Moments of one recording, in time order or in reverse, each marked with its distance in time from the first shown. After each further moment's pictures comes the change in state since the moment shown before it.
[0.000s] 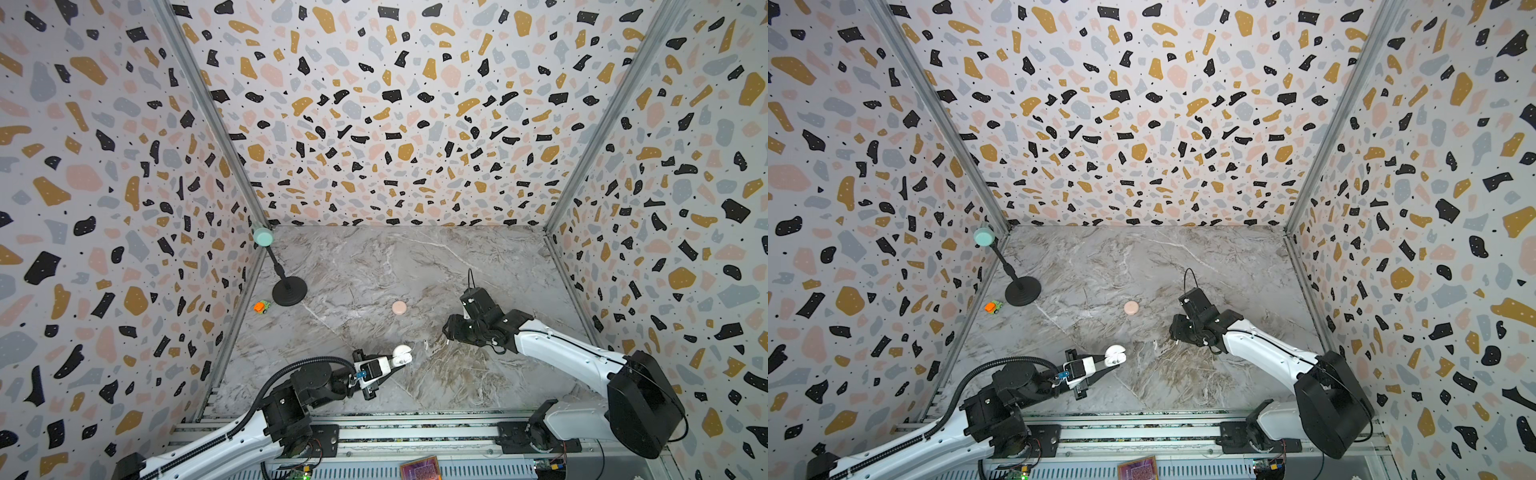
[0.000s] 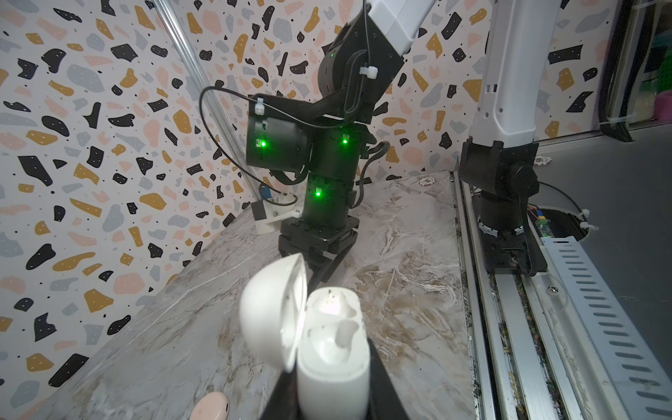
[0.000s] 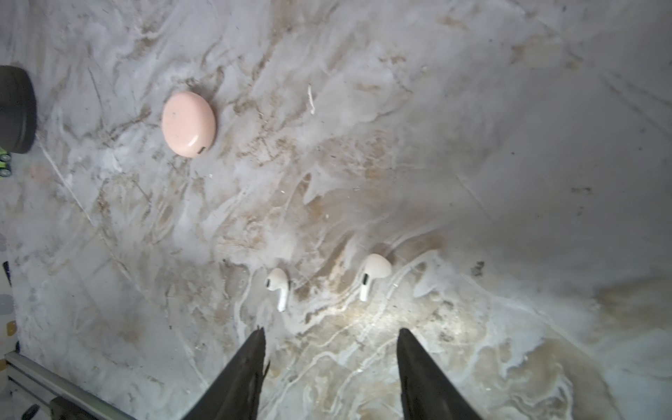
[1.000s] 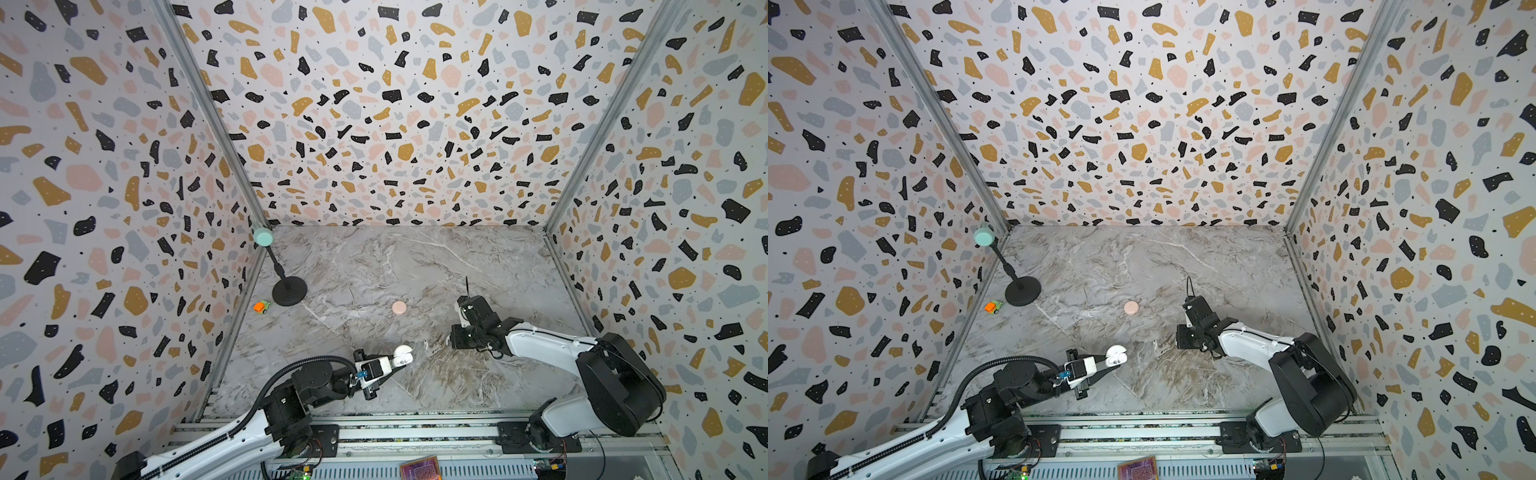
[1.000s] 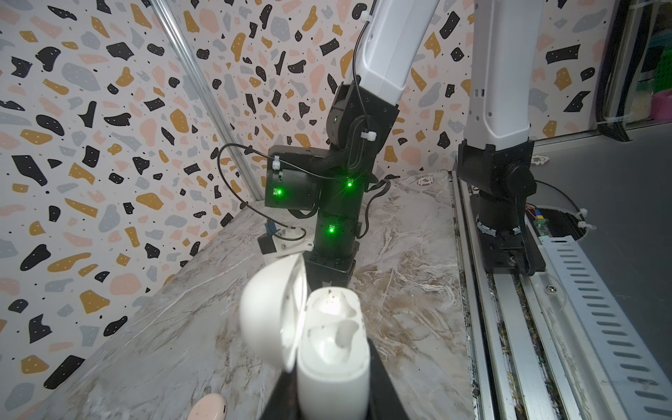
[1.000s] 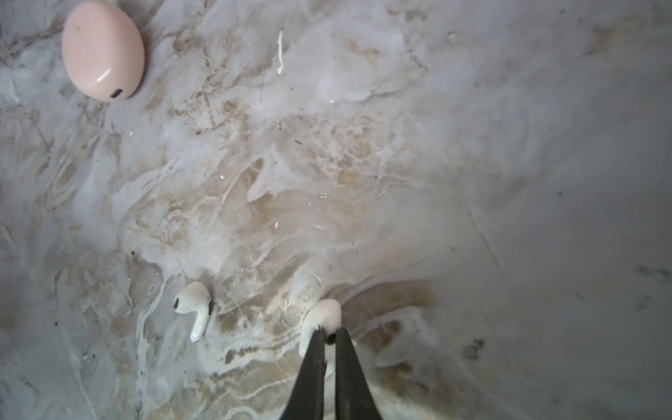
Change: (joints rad) left arm 0.000 0.020 0.000 0.013 0.003 0.000; right arm -0.098 0.108 -0.184 0.255 -0.079 -0.273
